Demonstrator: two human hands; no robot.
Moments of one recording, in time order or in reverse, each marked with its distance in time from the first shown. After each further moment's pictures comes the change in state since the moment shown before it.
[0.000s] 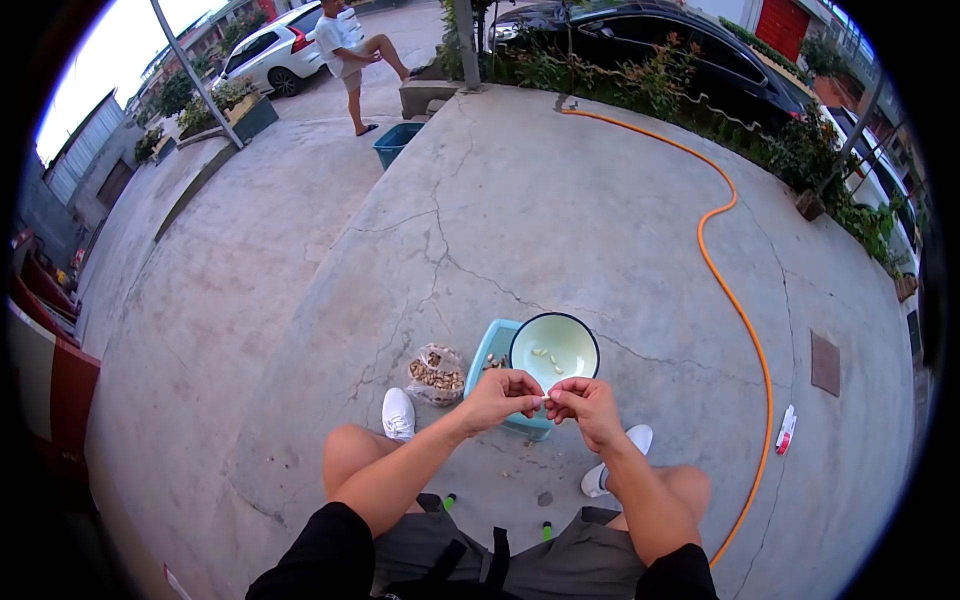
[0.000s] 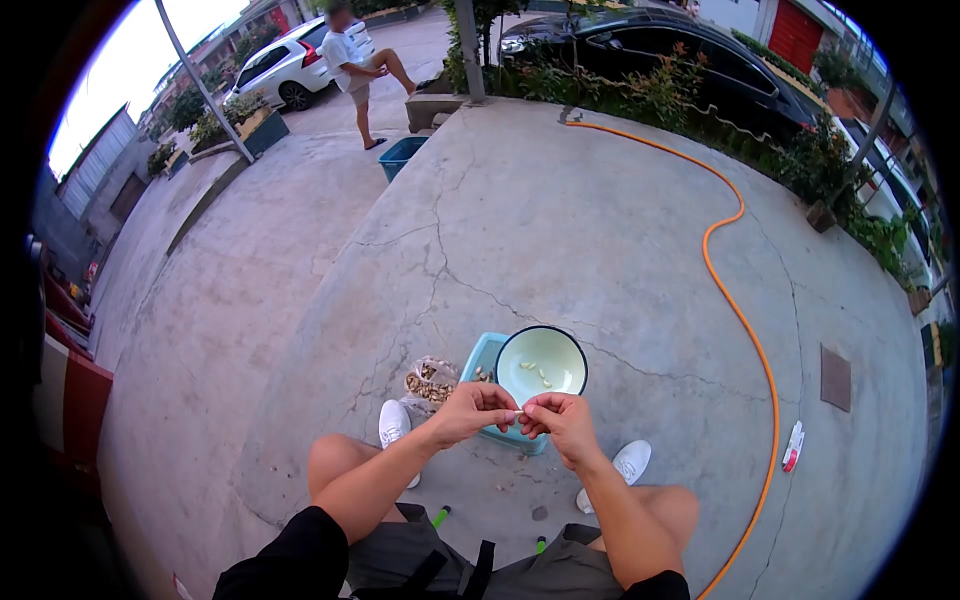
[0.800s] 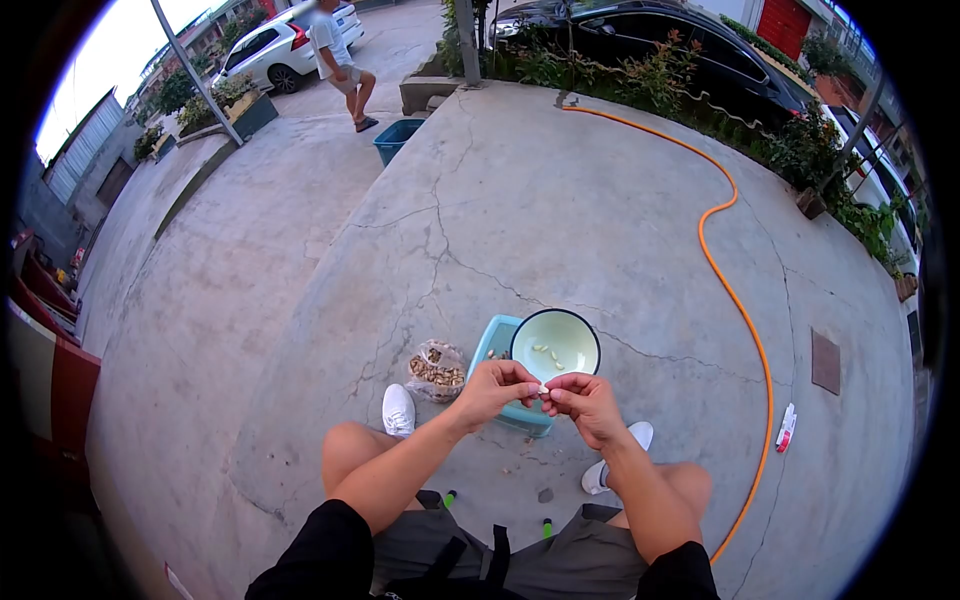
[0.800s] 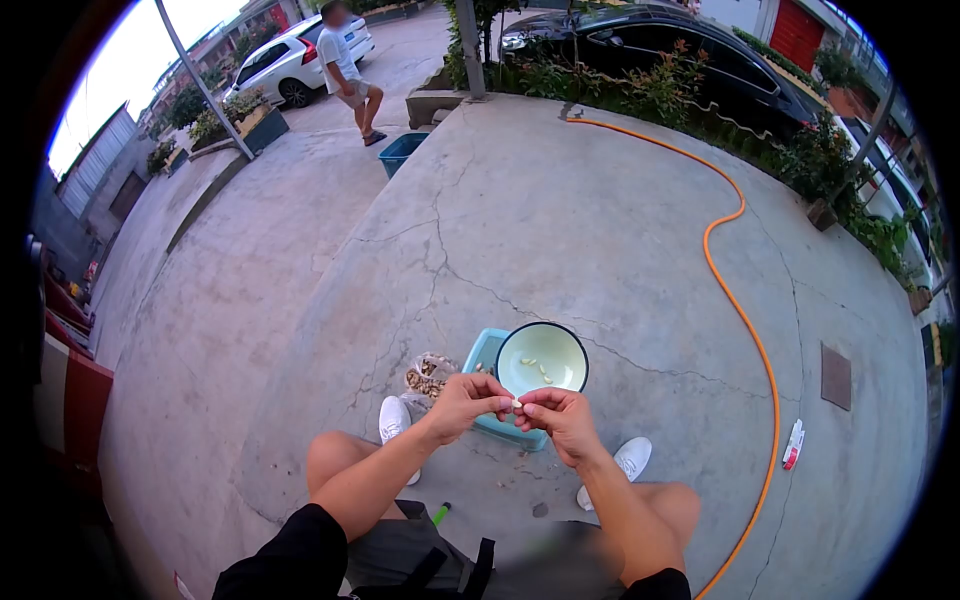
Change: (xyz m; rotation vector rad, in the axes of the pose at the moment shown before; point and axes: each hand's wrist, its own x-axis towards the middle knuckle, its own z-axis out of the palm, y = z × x) left_hand -0.001 0.004 0.002 -0.059 0.126 0.066; right_hand -0.004 -0.004 0.007 0.146 -0.027 0.028
